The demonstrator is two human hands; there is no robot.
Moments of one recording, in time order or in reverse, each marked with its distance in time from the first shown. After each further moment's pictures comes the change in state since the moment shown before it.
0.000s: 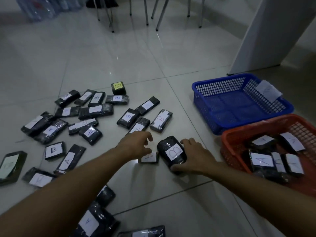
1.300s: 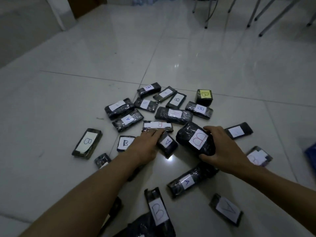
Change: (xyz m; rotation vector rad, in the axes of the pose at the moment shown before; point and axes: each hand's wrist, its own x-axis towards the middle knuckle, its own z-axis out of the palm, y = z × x) left_hand -0.018 -0.230 -0.011 -0.087 0.232 -0.287; right_hand 0.170 -0.168 -0.015 0.128 0.152 -0.588
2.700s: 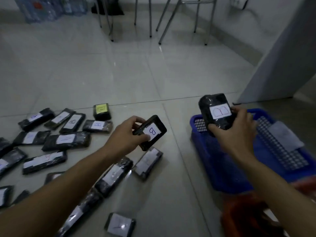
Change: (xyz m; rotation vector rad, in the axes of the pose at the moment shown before) left_hand 0.088 0.279 -0.015 -0.720 0.031 0.096; right_hand -0.136 0.187 -0.181 -0.013 0.791 0.725
